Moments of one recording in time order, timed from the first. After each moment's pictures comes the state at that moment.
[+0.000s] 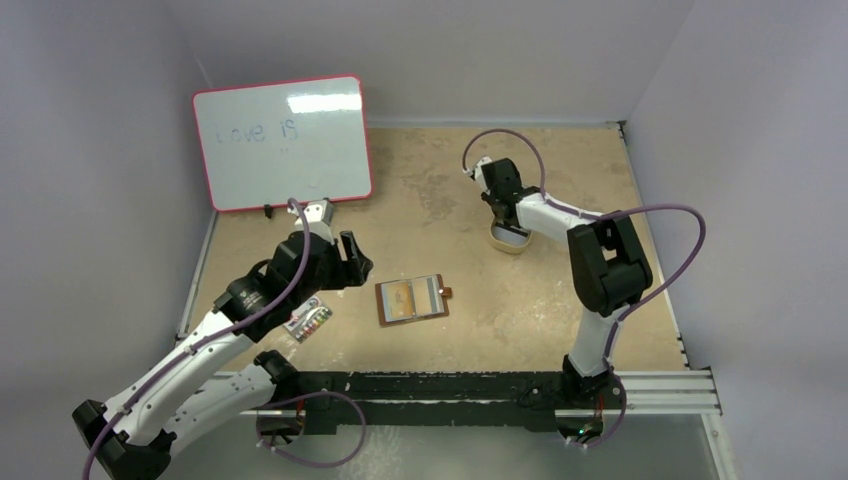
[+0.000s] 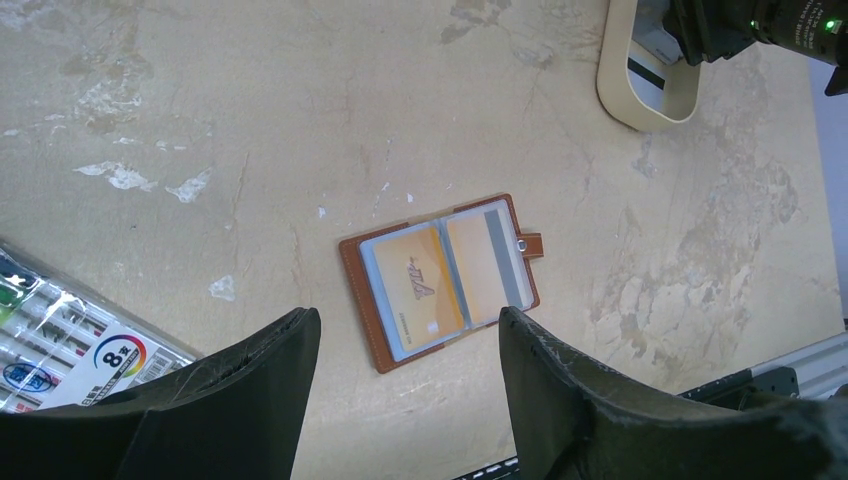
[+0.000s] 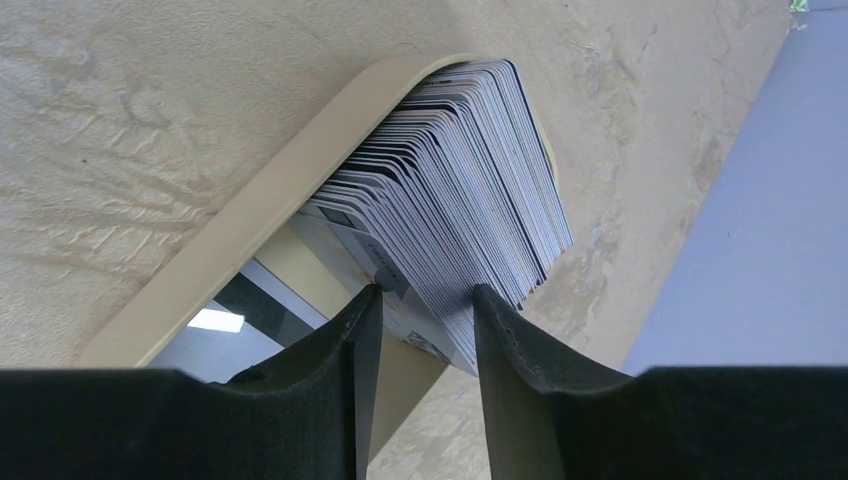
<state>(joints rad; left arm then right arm) -0.69 0.77 0.78 -0.61 -0.22 -0.64 0.39 1.87 1.21 -0.25 0.50 -0.47</state>
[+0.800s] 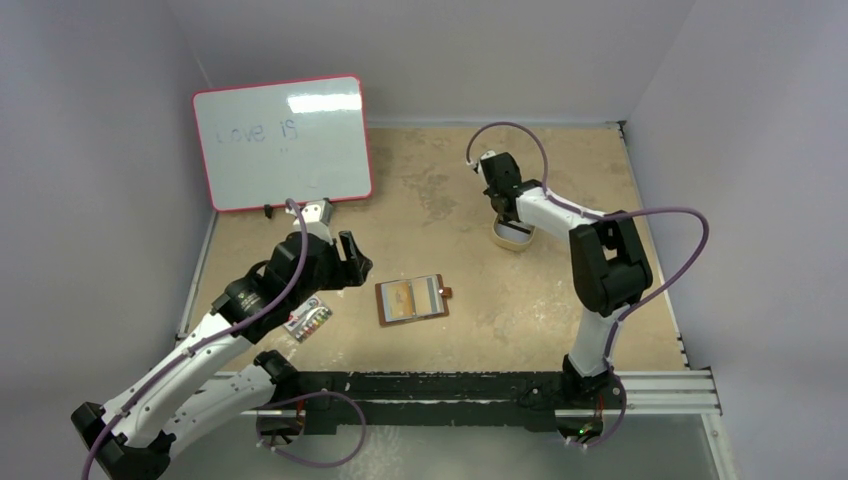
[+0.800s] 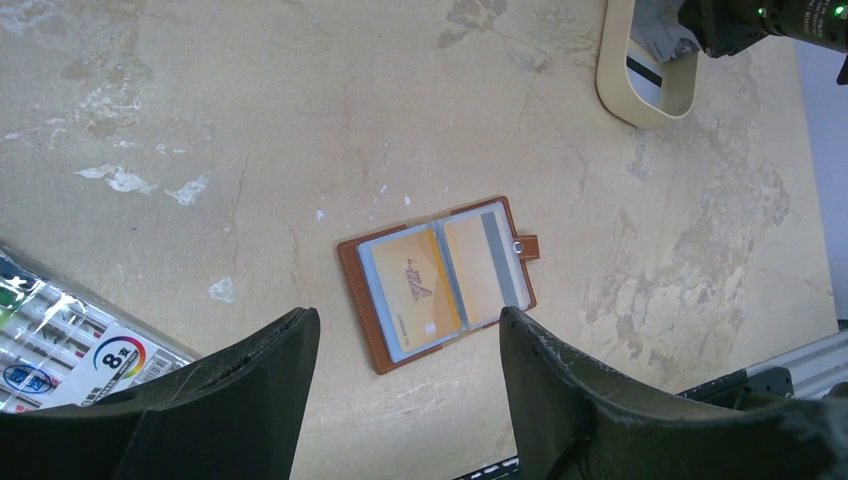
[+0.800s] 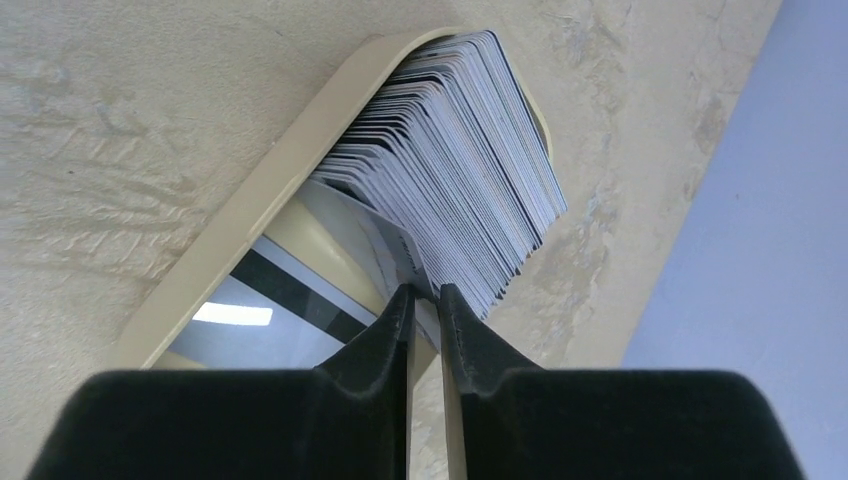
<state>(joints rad) -0.69 0.75 0.78 -0.61 -0.22 -0.64 0.39 1.87 1.25 -0.32 0.55 -0.39</state>
